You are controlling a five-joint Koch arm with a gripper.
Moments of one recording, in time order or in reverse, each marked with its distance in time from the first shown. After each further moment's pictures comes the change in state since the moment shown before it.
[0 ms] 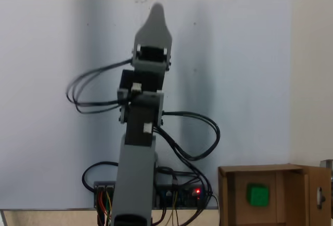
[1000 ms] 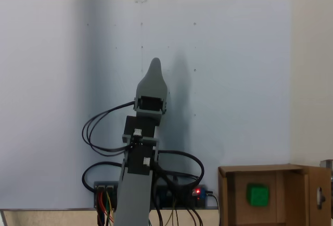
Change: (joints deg) arm 1.1 20.7 57.1 -45.4 0.0
